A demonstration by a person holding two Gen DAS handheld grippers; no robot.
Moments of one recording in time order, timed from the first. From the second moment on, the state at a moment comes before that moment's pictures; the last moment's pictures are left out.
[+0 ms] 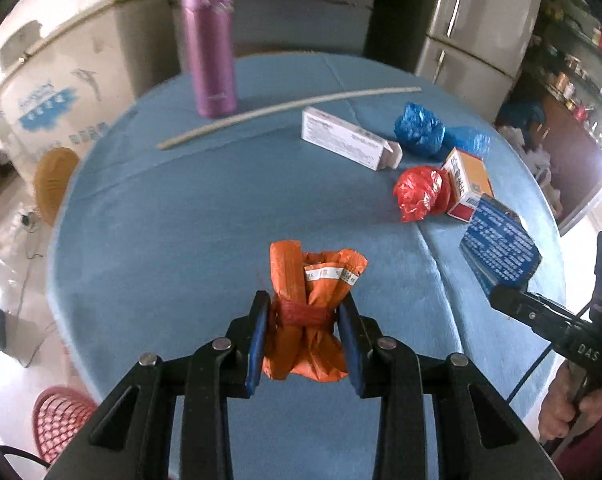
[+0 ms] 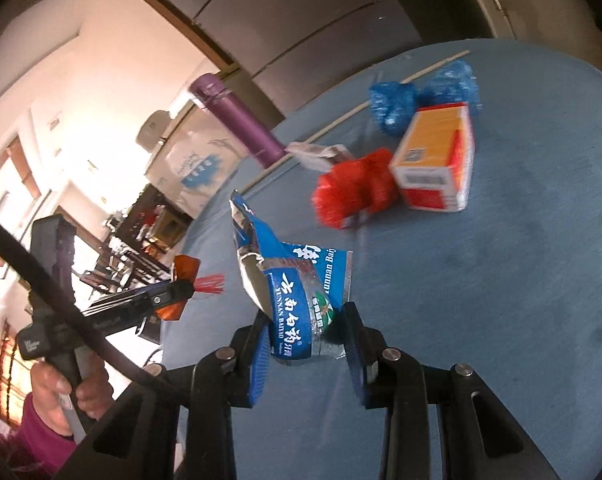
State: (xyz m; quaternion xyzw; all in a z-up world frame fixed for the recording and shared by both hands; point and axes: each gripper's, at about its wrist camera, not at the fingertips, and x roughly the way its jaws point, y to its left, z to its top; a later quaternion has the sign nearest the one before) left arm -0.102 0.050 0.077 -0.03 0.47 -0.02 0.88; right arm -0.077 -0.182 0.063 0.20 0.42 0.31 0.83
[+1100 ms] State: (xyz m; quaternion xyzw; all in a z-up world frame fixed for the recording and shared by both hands) left arm -0.260 0.140 0.161 -0.04 0.33 0.14 0.93; right arm -0.143 -0.076 0.122 0.17 0.40 0.43 0.79
